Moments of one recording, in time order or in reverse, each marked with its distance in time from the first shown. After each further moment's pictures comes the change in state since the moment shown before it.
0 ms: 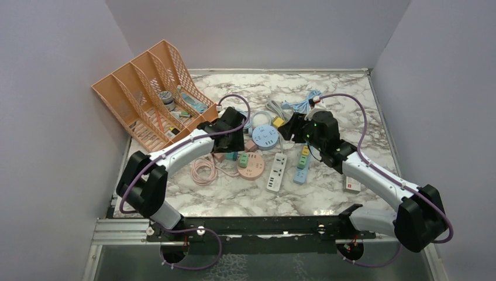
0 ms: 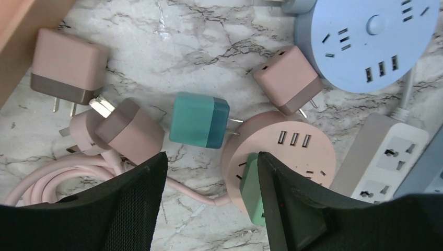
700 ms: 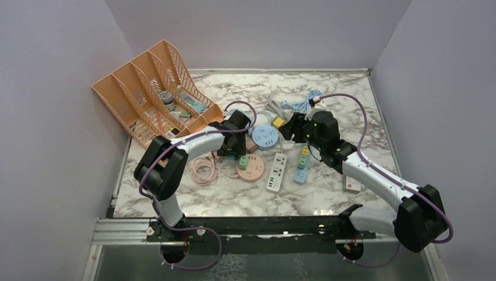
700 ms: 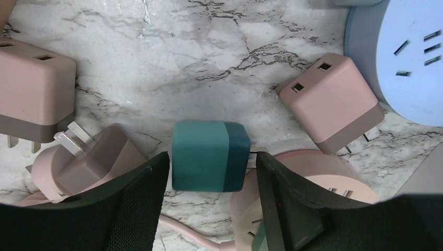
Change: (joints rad) left arm 0.009 0.212 0.018 0.057 0.012 0.045; right arm 0.000 0.000 0.000 0.000 0.011 -0.007
